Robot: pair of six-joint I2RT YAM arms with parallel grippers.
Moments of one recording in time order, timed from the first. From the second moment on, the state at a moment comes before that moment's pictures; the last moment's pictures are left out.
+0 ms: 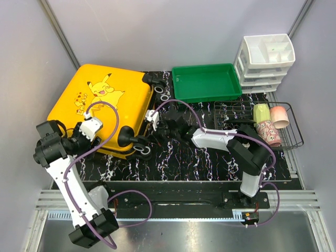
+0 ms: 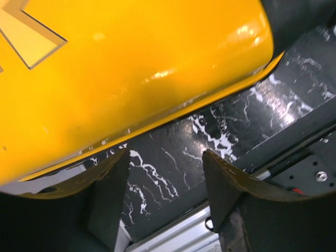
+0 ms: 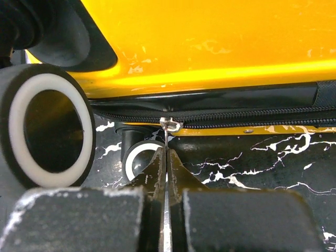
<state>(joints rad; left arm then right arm) 0.57 0.84 1.16 -1.36 0.67 1.11 0.89 1.84 1.10 0.32 -0.48 -0.02</state>
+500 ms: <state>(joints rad) 0.36 0.89 0.90 -1.30 0.77 1.23 0.89 1.81 1.06 0.39 -0.42 0.06</state>
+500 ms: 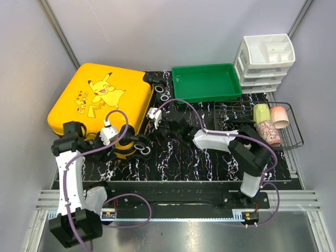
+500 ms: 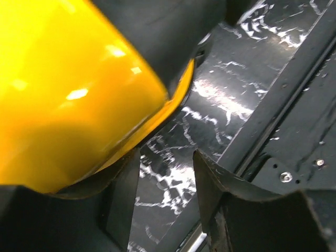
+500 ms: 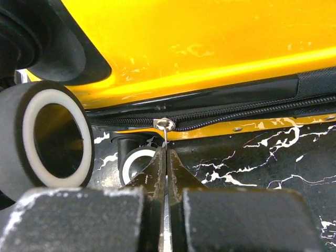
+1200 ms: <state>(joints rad) 0.05 1.19 0.81 -0.33 0.72 0.11 0.74 1.88 1.05 0.61 -0.28 0.13</state>
